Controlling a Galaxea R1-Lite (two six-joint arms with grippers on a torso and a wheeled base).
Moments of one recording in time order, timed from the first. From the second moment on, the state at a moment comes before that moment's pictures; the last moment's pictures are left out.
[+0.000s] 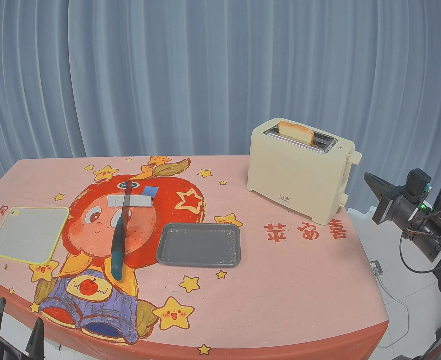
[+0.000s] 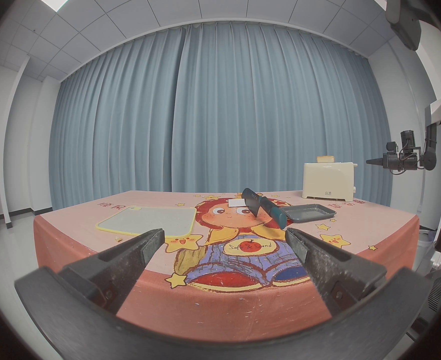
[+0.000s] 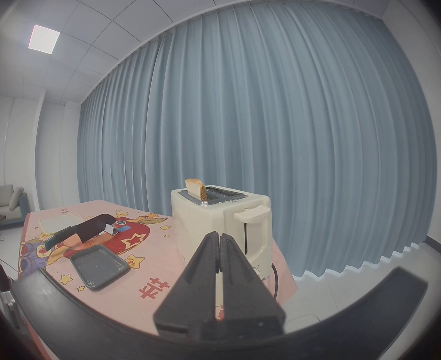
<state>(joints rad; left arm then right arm) 0.01 0.02 -0.02 0.00 -0.02 0.01 0.27 1.64 -0.32 -1.29 0.03 0.06</state>
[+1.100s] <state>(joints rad) 0.01 0.02 -0.02 0.00 -0.02 0.01 0.27 1.57 -0.35 -1.29 0.03 0.04</state>
